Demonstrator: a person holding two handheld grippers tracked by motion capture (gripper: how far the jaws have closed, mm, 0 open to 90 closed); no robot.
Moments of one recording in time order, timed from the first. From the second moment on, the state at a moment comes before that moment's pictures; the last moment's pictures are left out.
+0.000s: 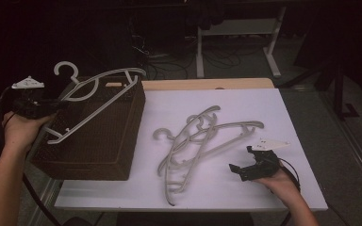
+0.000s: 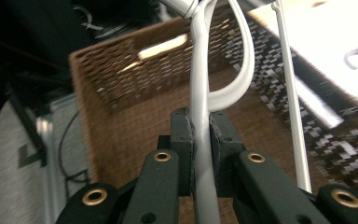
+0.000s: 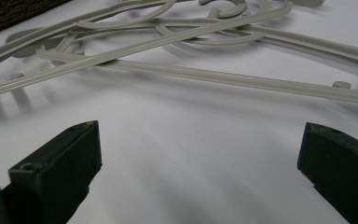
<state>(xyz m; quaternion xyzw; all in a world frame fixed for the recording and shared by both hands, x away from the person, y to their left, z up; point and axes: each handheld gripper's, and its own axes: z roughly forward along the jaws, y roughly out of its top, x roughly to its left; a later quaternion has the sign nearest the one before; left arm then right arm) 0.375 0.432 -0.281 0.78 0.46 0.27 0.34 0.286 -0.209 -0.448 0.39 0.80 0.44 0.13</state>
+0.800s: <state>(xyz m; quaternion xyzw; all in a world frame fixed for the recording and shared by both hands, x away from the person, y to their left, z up) 0.397 0.420 -0.345 0.81 0.48 0.25 0.24 0.286 -0.210 -0.447 0.39 0.80 0.44 0.13</state>
